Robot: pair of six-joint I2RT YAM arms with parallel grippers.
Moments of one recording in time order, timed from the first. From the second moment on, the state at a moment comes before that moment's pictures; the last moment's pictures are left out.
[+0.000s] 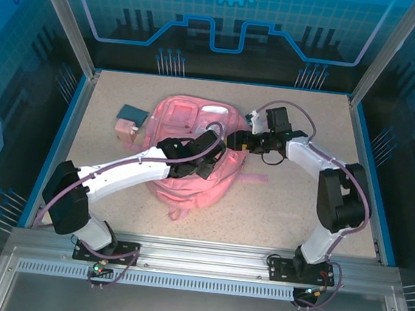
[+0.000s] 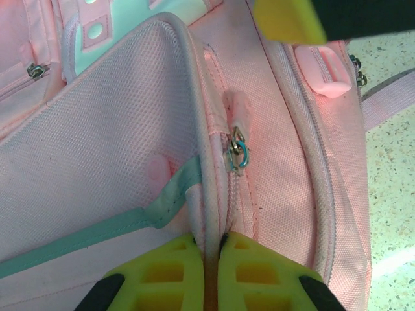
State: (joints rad) left arm -0.85 1.55 1.26 -0.74 -0.35 -0.33; right arm 0.31 1.76 1.17 -0.32 -0.68 0.29
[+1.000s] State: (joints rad) left arm -0.84 1.55 1.26 -0.73 -0.32 -0.33; right arm 0.31 1.81 1.20 -0.35 -0.74 0.25
